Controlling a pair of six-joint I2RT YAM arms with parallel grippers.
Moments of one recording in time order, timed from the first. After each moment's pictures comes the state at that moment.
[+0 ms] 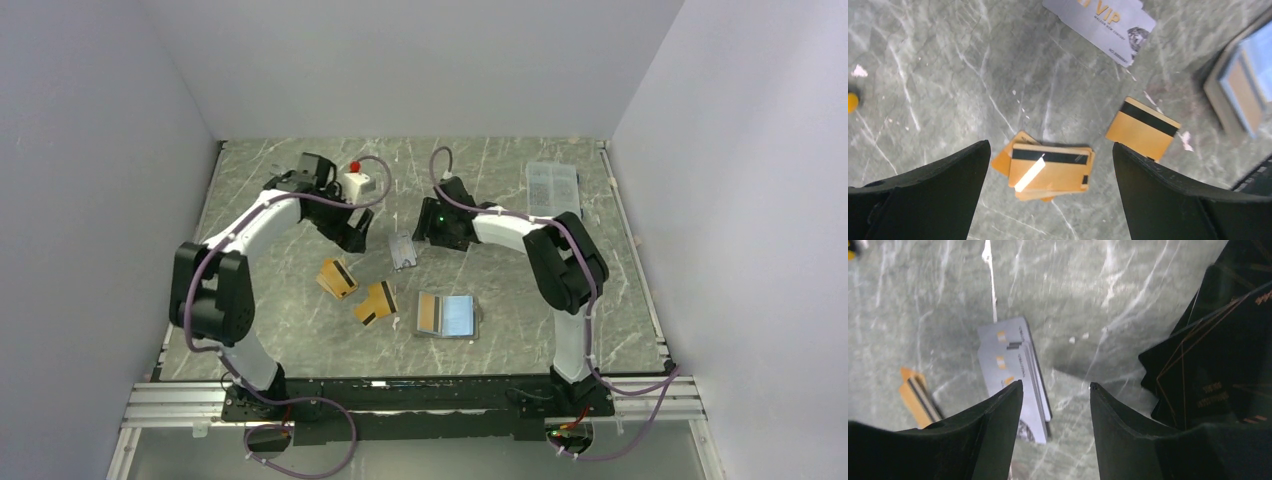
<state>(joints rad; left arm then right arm) -0.22 1.65 1.28 -0.71 0.44 0.35 0.58 2.03 1.33 -0.18 -0.06 0.70</state>
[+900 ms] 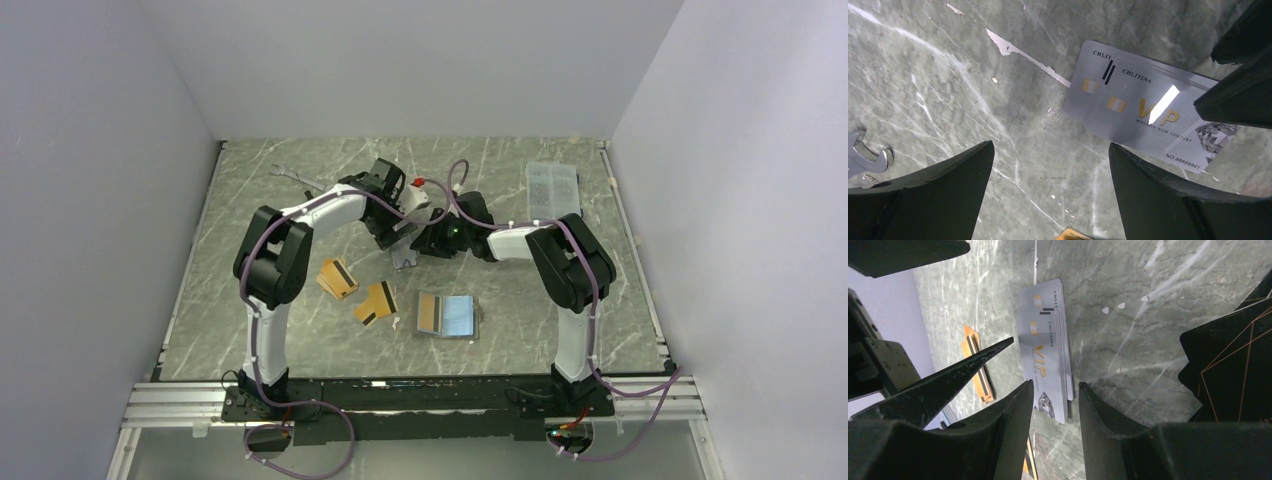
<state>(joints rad) -0.51 2.04 1.53 -0.58 0.03 0.54 0.50 1.99 1.04 0.26 -0.43 0.82</state>
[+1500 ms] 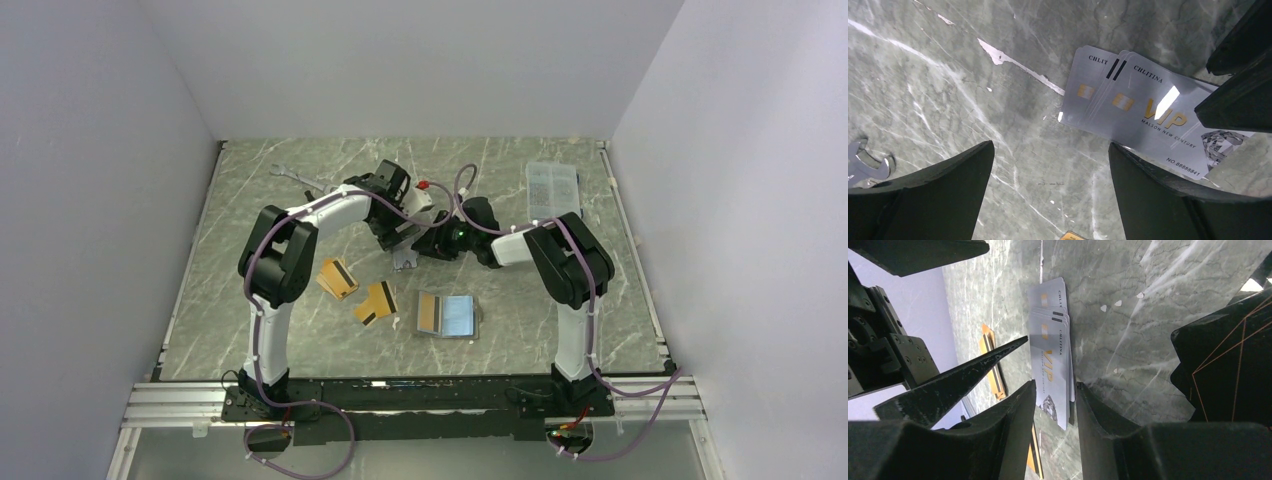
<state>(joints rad) -0.53 2.08 1.55 -0.59 0.01 0.55 0.47 2.01 0.95 0.46 -0.52 0.90</state>
